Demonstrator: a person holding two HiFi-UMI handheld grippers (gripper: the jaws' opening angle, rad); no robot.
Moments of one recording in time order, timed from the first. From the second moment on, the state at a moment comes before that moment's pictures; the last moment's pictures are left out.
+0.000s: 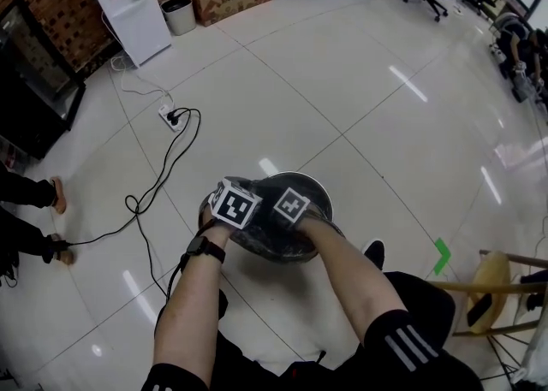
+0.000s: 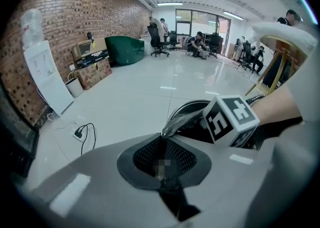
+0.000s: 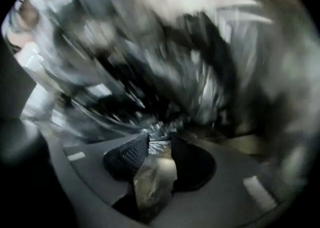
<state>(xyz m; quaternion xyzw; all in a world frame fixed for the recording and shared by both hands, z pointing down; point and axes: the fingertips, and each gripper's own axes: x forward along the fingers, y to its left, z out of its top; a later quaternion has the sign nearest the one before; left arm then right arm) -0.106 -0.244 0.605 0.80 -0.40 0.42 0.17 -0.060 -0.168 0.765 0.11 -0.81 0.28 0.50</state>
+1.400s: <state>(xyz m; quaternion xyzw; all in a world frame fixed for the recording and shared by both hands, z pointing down) -0.118 -0.243 0.605 0.79 -0.41 0.41 0.18 0.046 -0.221 0.668 0.22 -0.82 -0.06 0.53</state>
